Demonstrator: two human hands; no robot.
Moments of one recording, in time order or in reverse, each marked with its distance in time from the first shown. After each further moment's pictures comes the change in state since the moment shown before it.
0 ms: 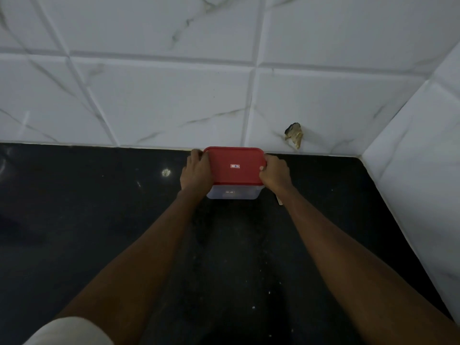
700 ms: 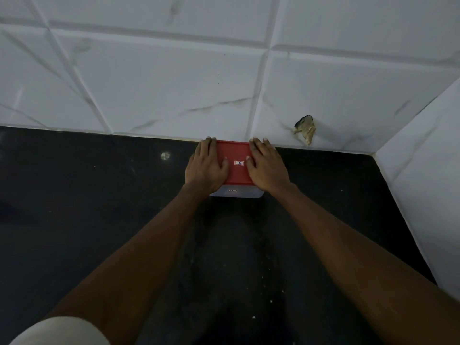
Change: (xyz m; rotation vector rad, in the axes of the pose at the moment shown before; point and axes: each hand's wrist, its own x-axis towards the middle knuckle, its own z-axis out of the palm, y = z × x) left_hand 0.018 0.001 0.021 0.033 0.006 0.061; right_hand 0.024 -0.004 0.032 -0.303 -0.024 -0.302
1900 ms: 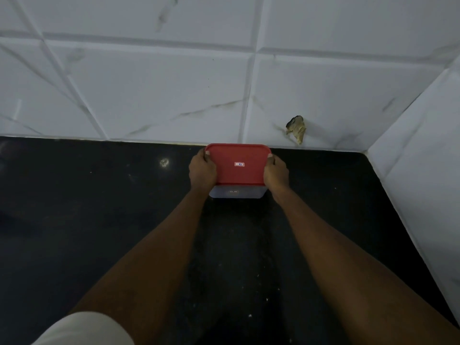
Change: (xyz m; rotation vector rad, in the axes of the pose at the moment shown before) left_hand 0.010 0.009 0.025 -0.619 0.166 -0.325; right_hand -0.010 0.021 0.000 0.822 0.119 0.648
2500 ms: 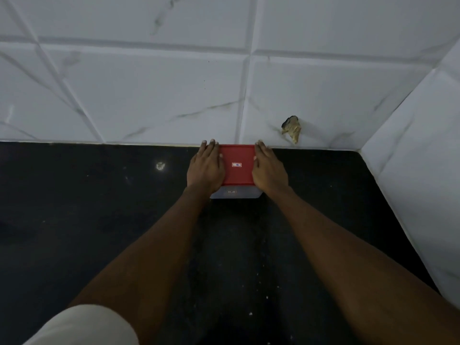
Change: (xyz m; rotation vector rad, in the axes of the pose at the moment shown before) left_hand -0.006 0.011 -0.006 0.578 -0.170 0.401; right_hand -0.003 0.000 -0.001 -0.662 -0.010 -0.490
